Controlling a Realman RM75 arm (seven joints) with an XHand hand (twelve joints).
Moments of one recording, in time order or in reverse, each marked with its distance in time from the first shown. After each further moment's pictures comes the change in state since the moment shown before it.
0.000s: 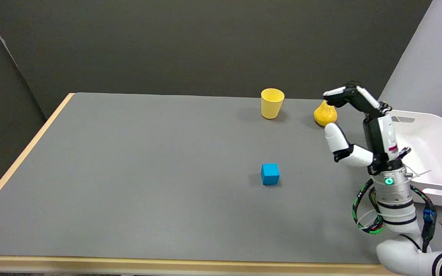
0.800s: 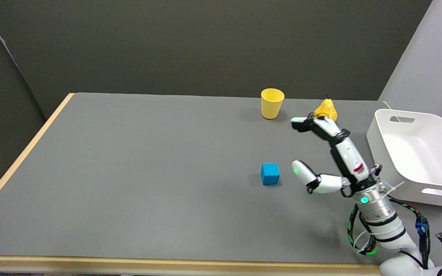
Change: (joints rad) arm -0.033 -0.011 -0.079 -0.046 -0.095 -0.124 -0.097
